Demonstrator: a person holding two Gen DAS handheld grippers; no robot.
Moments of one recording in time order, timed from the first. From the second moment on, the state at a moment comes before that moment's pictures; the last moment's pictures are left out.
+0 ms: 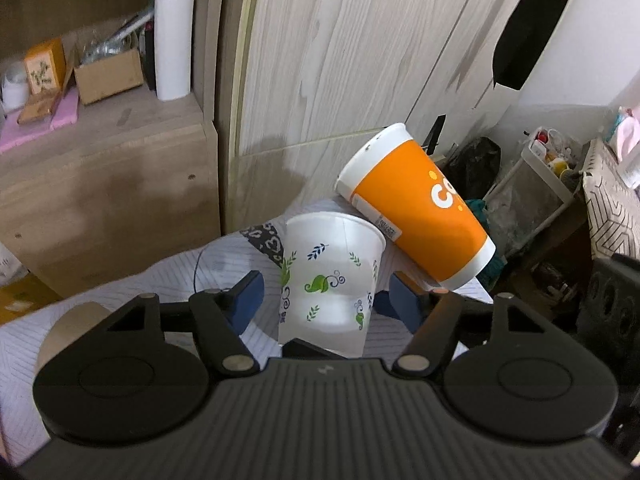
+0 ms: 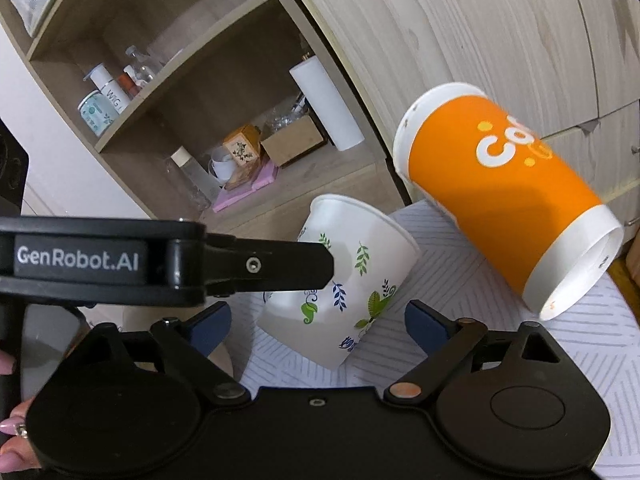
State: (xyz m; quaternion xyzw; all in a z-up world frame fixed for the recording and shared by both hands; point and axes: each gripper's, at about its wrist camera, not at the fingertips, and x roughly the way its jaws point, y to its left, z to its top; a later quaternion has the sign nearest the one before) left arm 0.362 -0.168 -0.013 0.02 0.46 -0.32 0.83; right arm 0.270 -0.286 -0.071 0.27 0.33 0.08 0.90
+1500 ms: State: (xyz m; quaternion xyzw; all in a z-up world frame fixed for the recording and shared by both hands) left arm 0.260 -0.150 0.004 0.02 0.45 -0.32 0.83; right arm 0.188 -0.266 -0.041 0.15 0.31 0.12 0.93
